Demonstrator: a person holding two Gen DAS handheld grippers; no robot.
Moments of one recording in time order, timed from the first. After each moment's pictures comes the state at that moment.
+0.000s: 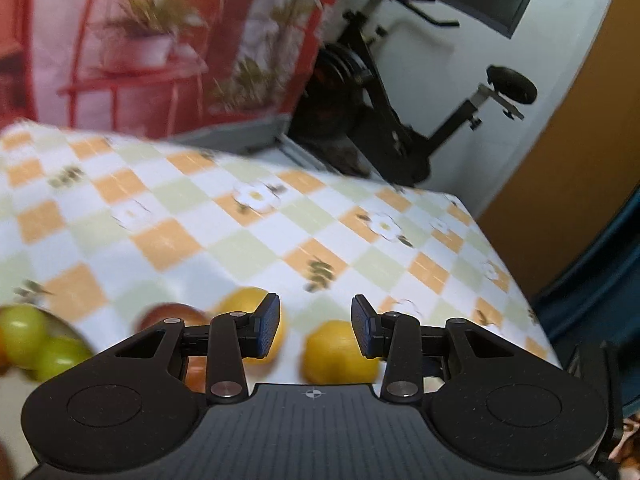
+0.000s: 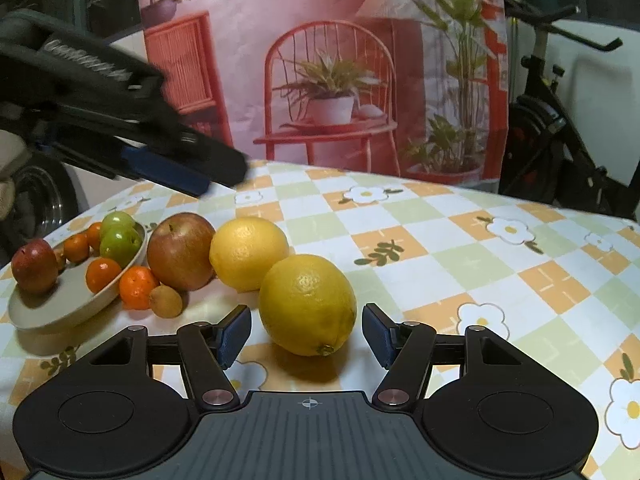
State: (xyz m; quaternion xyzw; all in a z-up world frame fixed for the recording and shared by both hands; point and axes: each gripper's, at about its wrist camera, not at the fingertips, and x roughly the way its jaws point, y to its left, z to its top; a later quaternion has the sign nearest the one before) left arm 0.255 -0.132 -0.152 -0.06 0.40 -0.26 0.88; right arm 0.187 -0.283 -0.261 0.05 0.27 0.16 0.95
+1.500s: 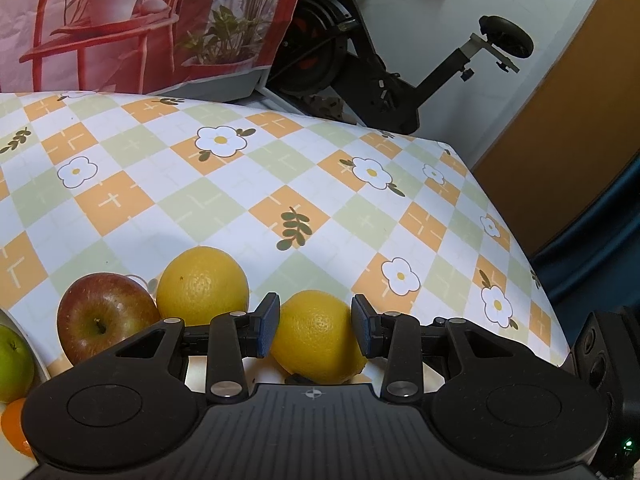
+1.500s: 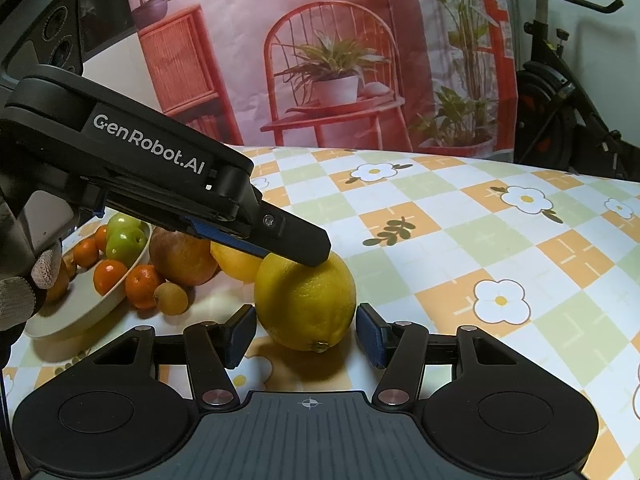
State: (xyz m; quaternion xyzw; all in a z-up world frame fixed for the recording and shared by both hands) left arm 0.276 -0.162 -0.185 -0.04 0.45 -0.28 0.85; right arm 0.197 -0.292 -0.268 0.09 0.29 0.19 0.93
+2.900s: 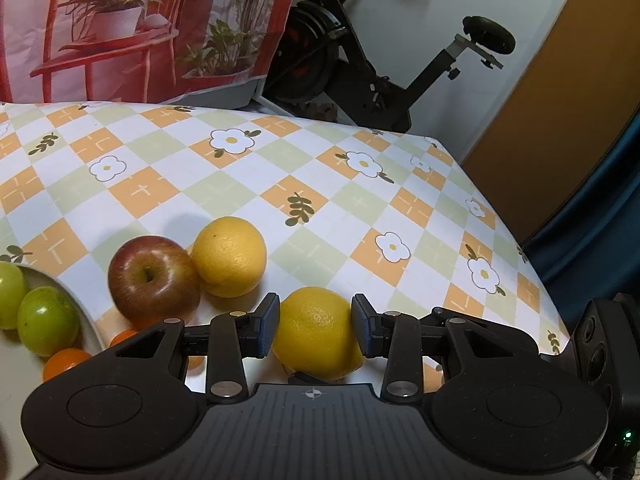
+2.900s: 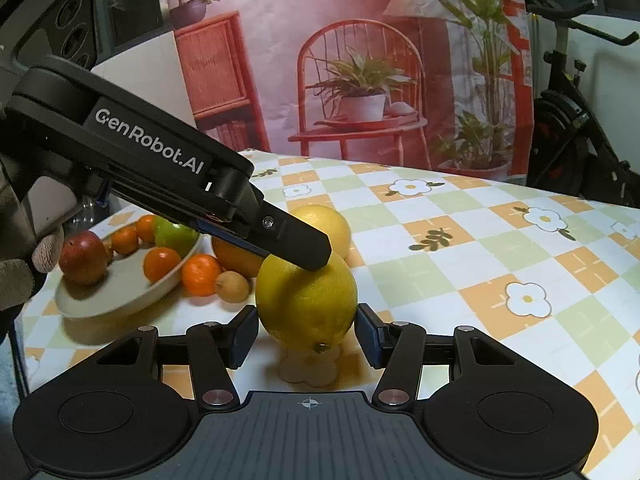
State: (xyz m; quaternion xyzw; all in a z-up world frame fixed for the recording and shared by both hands) left arm 0.236 -0.129 -0.169 -0.02 0.43 -0.29 0.86; right arm 0.159 -0.262 -0.254 0.06 0.27 0.20 0.94
